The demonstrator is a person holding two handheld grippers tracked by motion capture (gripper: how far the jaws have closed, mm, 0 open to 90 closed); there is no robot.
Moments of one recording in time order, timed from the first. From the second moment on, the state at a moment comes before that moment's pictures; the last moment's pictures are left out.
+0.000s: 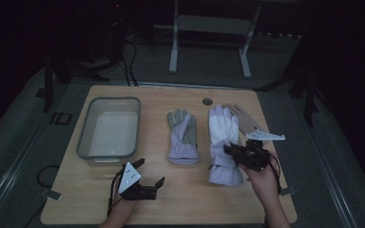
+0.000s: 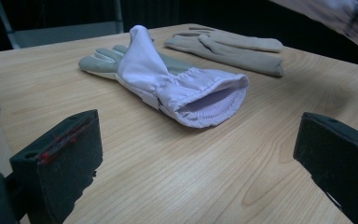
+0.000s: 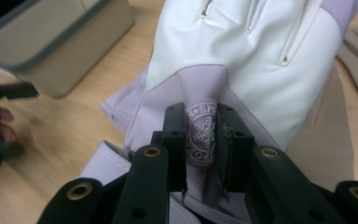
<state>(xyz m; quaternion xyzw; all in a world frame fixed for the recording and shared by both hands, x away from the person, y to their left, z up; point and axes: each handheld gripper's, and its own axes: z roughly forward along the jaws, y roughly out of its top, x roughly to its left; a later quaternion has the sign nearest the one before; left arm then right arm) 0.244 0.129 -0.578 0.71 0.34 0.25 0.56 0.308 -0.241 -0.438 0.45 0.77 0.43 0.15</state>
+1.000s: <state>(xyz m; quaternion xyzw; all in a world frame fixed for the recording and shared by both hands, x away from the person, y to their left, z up) 0.244 0.128 -0.578 0.71 0.34 0.25 0.56 0.400 -0.125 -0.436 0.48 0.78 0.40 0.11</state>
